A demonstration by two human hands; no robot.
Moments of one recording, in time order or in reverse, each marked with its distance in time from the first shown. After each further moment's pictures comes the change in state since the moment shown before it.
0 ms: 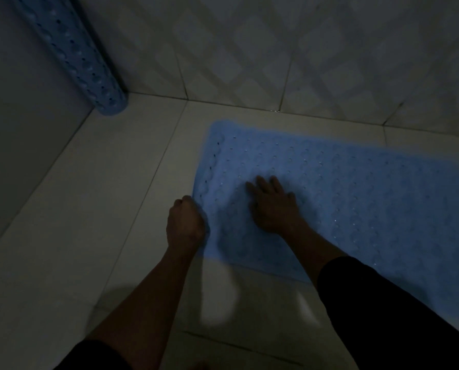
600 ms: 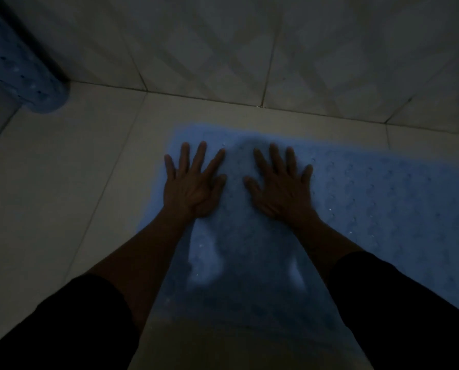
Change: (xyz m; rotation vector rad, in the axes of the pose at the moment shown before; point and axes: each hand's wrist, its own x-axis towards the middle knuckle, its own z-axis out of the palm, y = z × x) left_hand 0.128 0.076 0.050 0.368 -0.033 0.534; right_hand 0.080 0.072 -0.015 0.060 0.276 0.183
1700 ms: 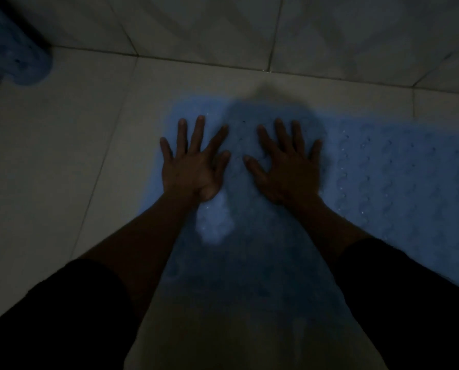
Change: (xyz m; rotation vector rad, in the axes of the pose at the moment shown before) left_hand -0.003 0.008 0.005 -0.030 -0.036 -0.118; right_hand -0.004 0.000 0.011 -0.013 0.078 0.001
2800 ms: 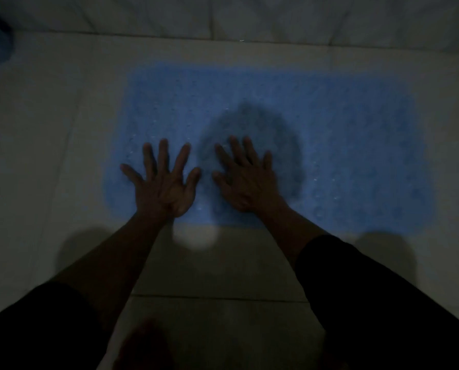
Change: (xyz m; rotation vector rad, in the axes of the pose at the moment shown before) left_hand -0.149 0.037 0.019 0.051 -0.089 -0.059; right_hand -0.153 0.014 -0.007 -0.006 -0.115 -0.087
